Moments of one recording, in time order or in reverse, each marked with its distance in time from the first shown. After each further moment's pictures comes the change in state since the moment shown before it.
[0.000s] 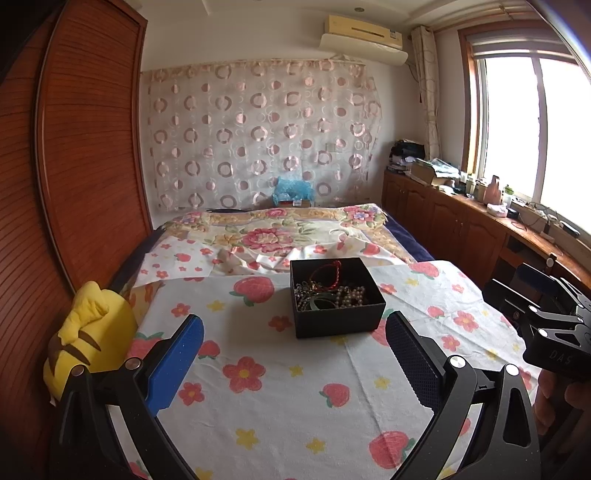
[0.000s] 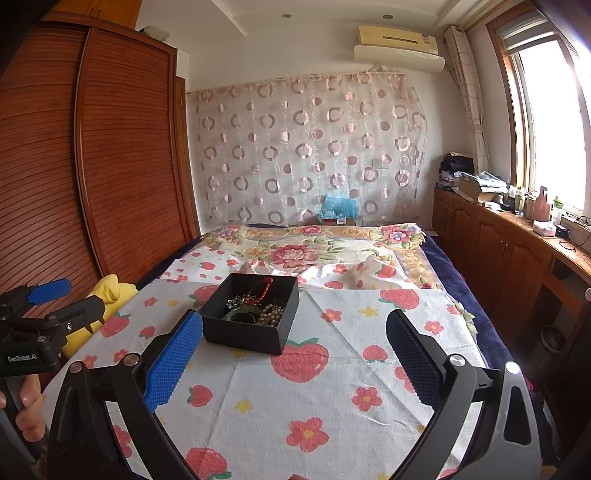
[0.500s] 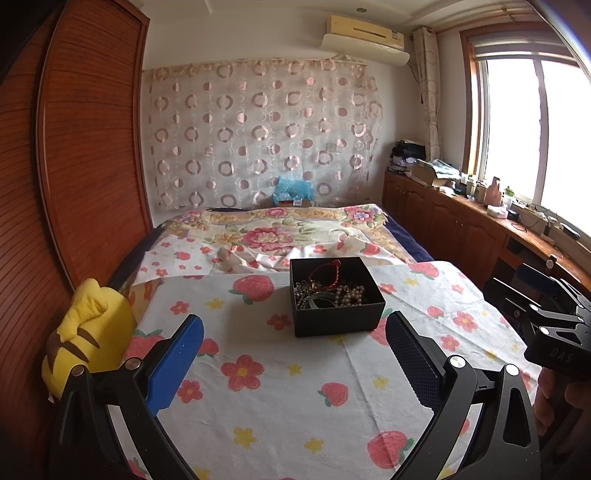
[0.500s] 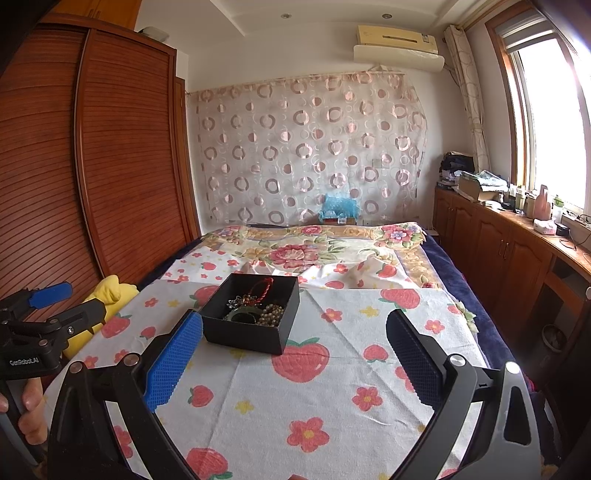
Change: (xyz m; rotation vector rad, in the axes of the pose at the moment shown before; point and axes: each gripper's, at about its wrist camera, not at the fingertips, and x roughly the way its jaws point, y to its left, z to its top) left arm 0.000 0.000 0.000 -0.004 0.001 0.002; right arm 0.000 0.000 0.000 0.003 0.001 0.001
